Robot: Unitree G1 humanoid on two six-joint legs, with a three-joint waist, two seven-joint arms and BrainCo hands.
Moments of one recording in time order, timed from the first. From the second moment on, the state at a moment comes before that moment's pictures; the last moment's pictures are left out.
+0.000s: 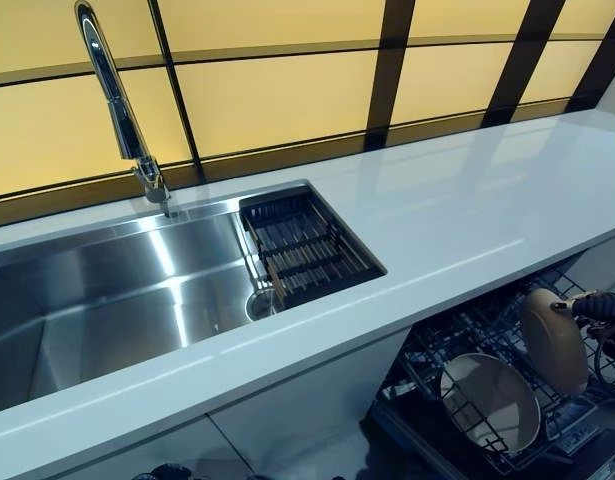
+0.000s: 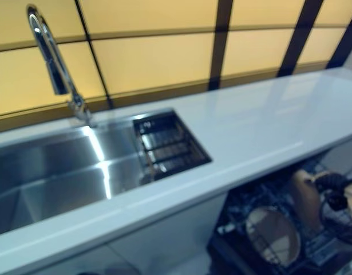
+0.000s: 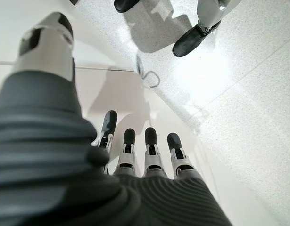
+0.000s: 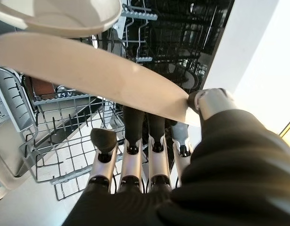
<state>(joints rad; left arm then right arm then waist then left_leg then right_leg) -0.08 0.46 -0.27 0.96 -0.05 0.22 -0.12 -0.39 -1.08 0.01 0.48 0.17 0.55 0.36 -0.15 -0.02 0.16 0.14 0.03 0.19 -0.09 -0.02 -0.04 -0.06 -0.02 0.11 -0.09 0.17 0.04</state>
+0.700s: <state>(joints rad) -0.09 0.46 -0.25 0.95 -0.05 0.25 -0.14 -0.35 -1.03 0.02 0.48 0.07 0.55 0.38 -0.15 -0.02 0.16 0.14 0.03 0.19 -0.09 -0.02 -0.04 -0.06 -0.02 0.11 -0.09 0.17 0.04</state>
